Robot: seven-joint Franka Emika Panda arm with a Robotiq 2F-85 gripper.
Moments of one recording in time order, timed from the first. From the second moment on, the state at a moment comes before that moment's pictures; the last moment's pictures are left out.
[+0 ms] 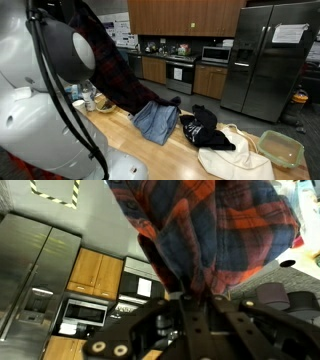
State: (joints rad) arm 0.14 -0.37 0.66 -1.06 -0.10 1.40 0.41
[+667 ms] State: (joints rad) arm 0.03 -0.35 0.82 -0.95 -0.15 1.36 0.41
